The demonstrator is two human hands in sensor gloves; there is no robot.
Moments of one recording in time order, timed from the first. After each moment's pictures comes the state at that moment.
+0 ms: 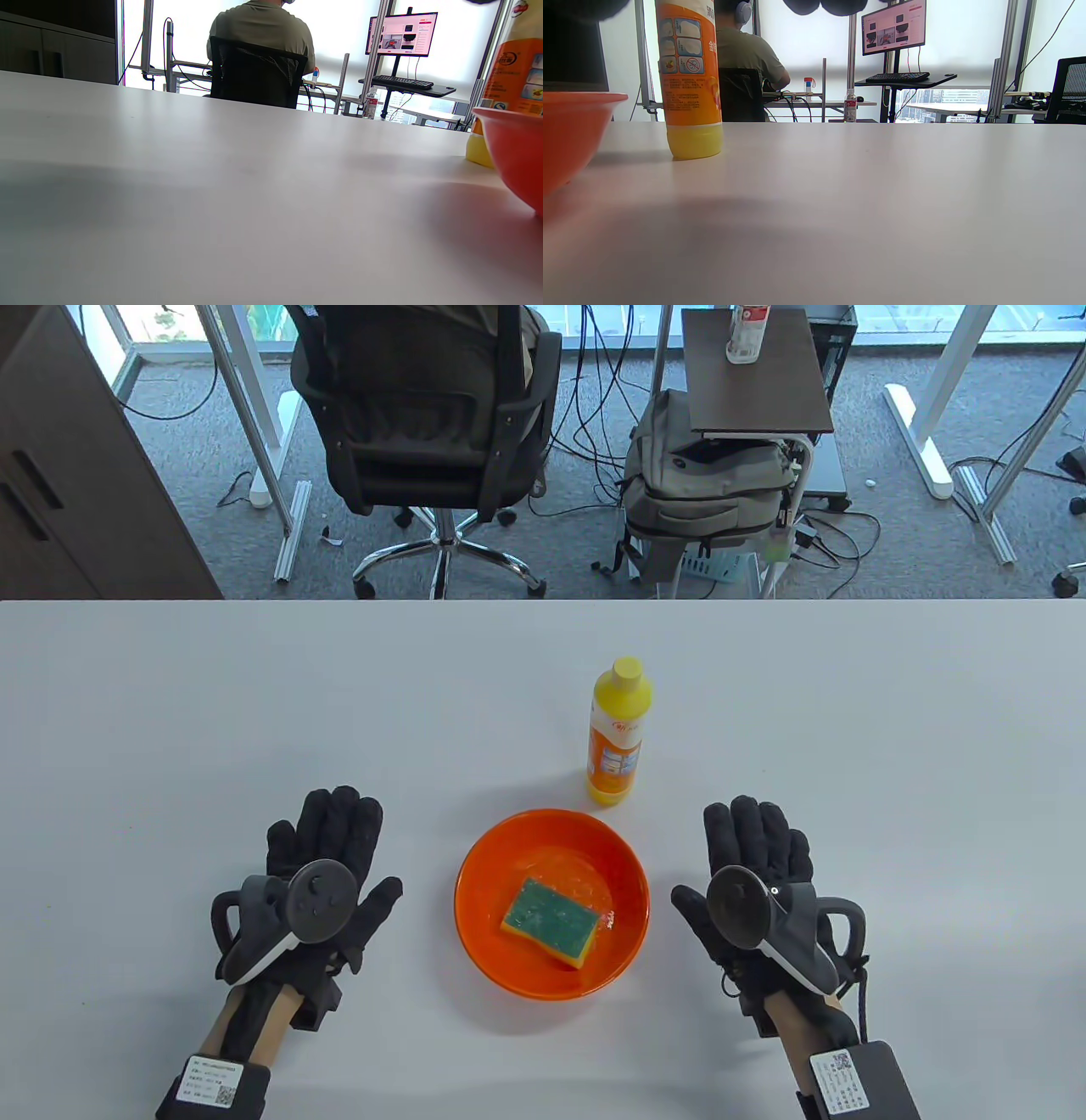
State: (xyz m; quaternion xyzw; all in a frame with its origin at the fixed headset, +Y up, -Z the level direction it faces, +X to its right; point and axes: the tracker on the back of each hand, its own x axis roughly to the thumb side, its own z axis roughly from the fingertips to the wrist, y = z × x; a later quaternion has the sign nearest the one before) left_hand -0.256 -0.701 -0.246 0.01 -0.06 0.07 1.00; right_hand 0.178 -0.705 -0.233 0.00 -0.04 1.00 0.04
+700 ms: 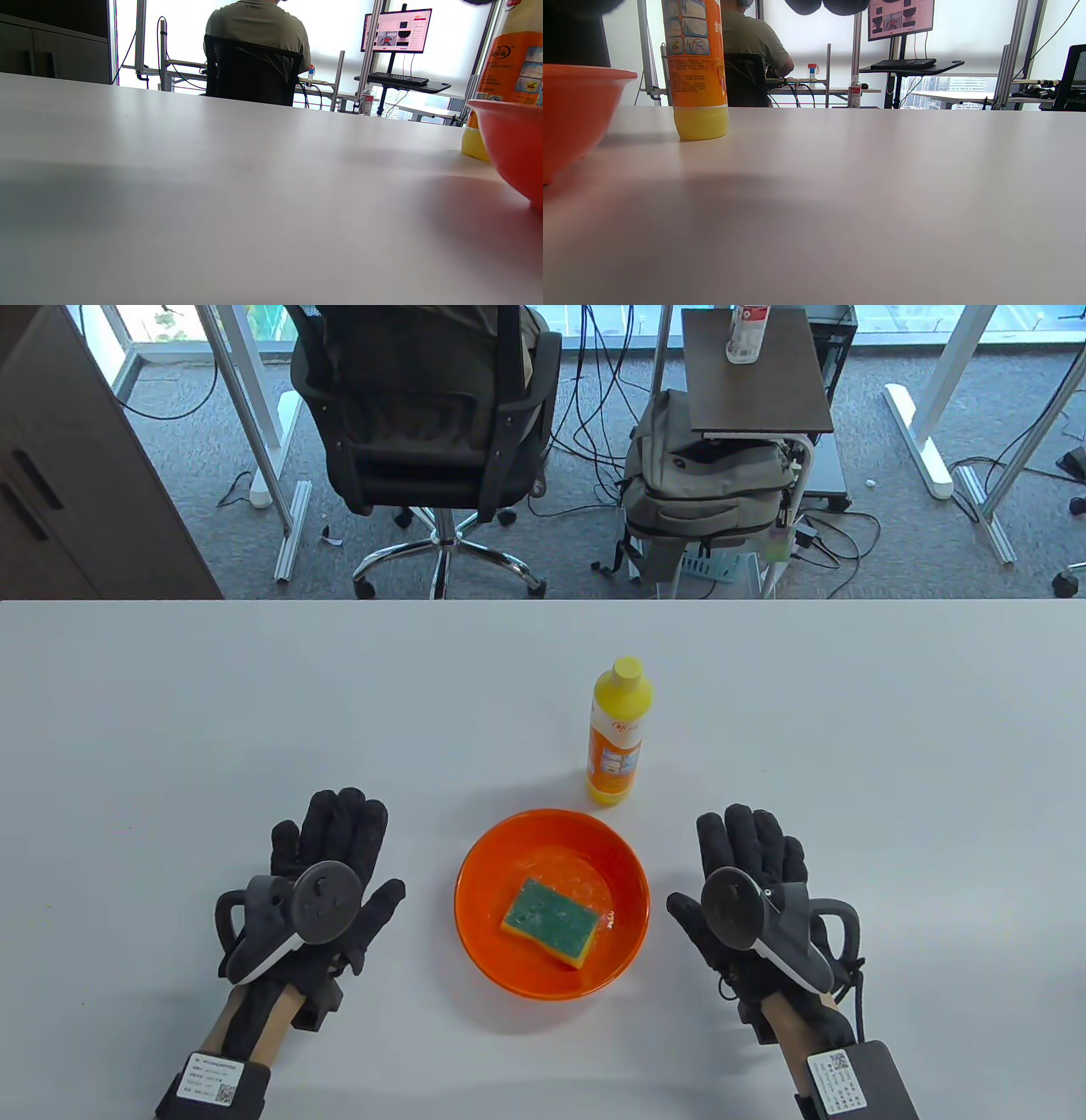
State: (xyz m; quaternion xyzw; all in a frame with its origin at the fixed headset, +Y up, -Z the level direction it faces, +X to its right) left_hand -0.253 -0.701 -0.246 0.01 -0.07 0.06 1.00; right_hand 0.174 -0.707 -0.232 0.00 -0.01 1.00 0.04
